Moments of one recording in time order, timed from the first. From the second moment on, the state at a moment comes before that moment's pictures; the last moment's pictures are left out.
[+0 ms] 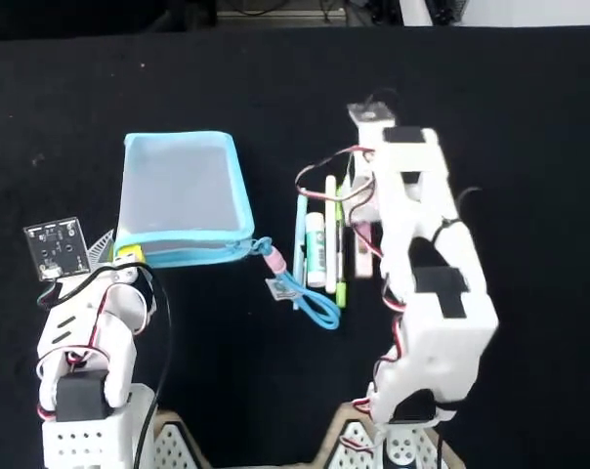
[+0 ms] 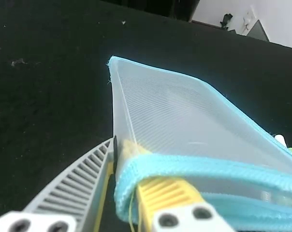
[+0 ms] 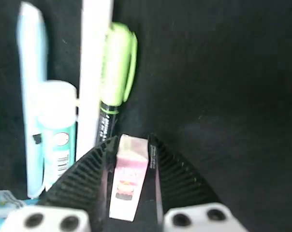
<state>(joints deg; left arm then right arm) -9.7 -102.3 82.2 49.8 9.5 -0.9 19.8 0.0 77.0 9.5</state>
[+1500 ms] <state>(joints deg) -9.7 -102.2 82.2 49.8 4.8 2.1 12.4 -12.5 90.4 13.5</state>
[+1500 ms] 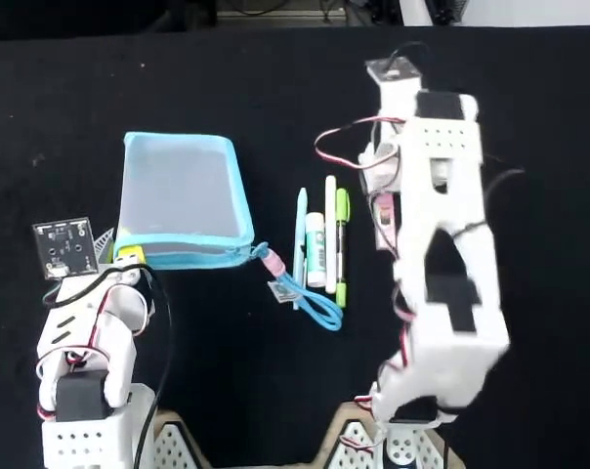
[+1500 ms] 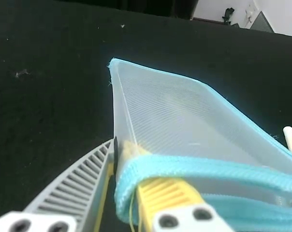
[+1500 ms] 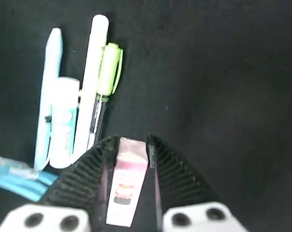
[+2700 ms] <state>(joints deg) -0.8 -41.4 16.9 82.7 4.5 -23.9 -66.3 32.0 56.7 9.6</state>
